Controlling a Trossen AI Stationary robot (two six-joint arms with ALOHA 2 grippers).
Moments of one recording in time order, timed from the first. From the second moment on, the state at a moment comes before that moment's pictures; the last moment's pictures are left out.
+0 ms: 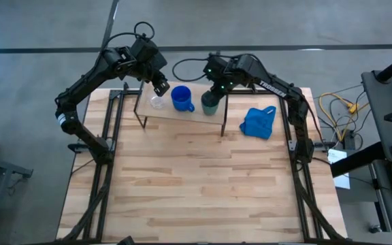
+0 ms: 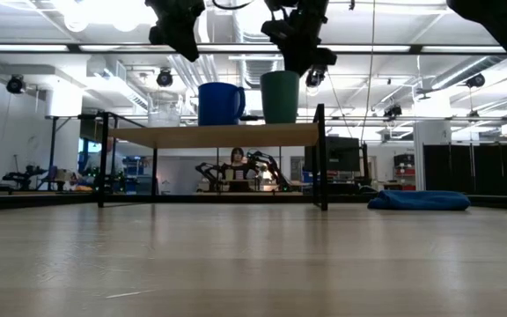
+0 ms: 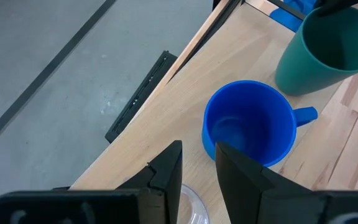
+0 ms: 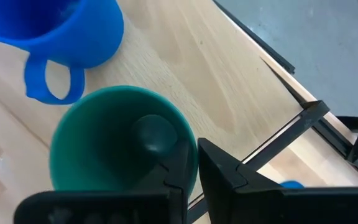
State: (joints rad) left arm 0.63 1.54 1.90 -1.21 -0.04 0.06; right arm -0.41 2.03 2.32 -1.45 0.11 0.35
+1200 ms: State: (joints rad) left arm 0.52 1.26 1.90 -1.43 0.32 -0.18; right arm -0.06 1.67 2.35 -1.57 0.11 0.29
